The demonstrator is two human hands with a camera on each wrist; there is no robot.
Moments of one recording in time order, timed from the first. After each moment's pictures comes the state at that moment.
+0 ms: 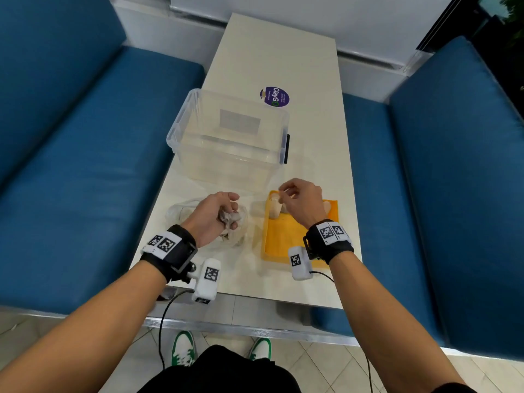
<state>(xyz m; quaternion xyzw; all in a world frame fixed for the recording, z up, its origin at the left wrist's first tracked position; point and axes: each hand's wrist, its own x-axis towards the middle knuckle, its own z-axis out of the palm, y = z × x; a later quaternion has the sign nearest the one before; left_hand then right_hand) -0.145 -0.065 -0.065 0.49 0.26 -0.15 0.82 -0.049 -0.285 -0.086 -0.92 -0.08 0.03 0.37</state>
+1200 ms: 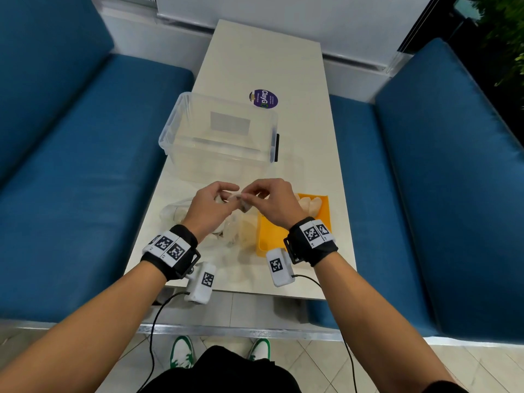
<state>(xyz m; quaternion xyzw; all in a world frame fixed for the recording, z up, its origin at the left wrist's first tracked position) -0.147 -0.073 -0.068 0.74 0.15 -0.01 0.65 -0.087 -0.247 -0.048 -0.88 -0.21 0.07 0.43</state>
